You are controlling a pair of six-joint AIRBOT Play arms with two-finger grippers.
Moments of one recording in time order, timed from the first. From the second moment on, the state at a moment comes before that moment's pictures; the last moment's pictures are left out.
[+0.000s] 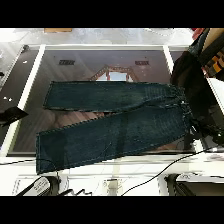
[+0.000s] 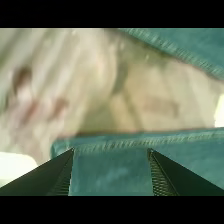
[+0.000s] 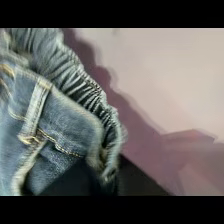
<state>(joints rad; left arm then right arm) 0.68 -1.14 1.08 1.14 -1.30 -1.13 -0.94 -1.52 0.74 -0.49 0.84 0.72</state>
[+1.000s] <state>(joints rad) 0.84 -1.13 0.64 1.53 -1.56 -1.12 -0.90 -1.49 0.80 -0.50 0.92 0.72</state>
